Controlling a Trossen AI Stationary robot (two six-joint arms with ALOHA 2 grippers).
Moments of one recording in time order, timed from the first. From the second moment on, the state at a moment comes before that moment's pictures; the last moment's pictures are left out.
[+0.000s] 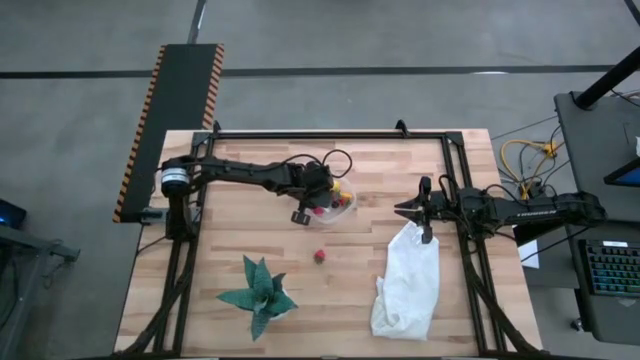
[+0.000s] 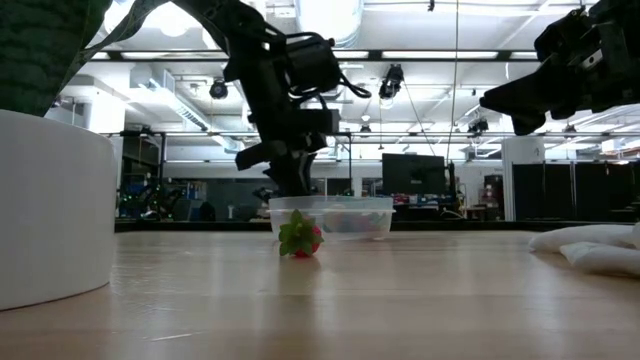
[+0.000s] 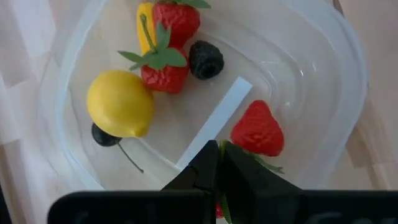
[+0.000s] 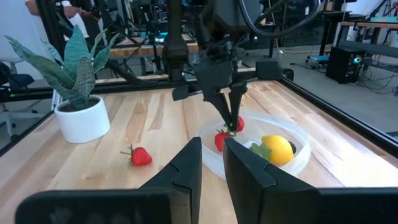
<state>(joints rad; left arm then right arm) 0.19 1.87 1.32 -0.56 -0.10 0.58 -0.02 0.39 0.05 0.26 0.05 0.06</state>
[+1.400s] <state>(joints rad) -0.03 1.81 1.39 -0.58 -0.11 0.70 -0.02 0.39 0.05 0.24 0.05 0.06</state>
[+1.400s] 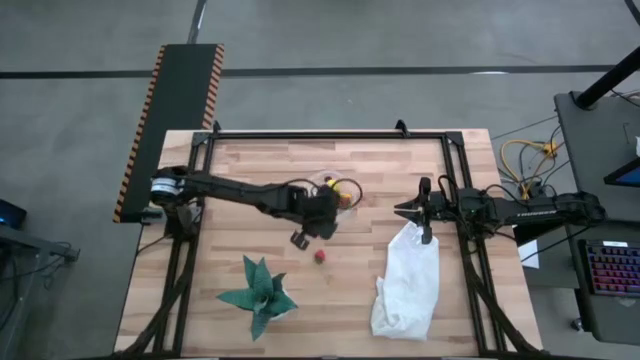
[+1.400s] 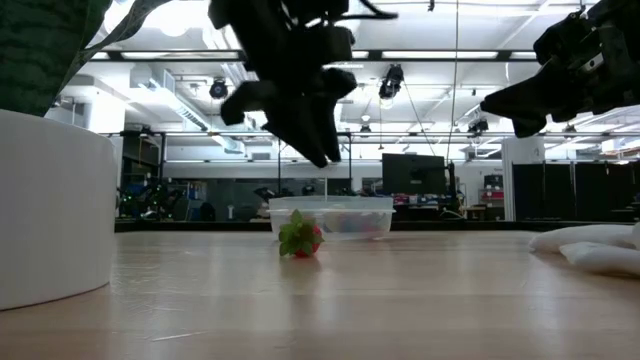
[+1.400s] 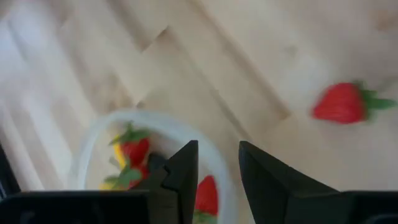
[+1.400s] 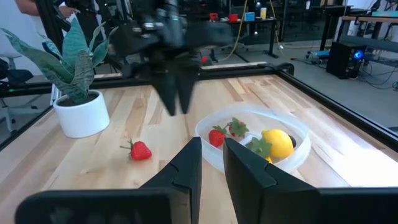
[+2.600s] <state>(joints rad) -0.24 1.91 1.38 -0.59 -0.03 0.77 -0.02 0.39 0.05 0.24 0.05 0.11</state>
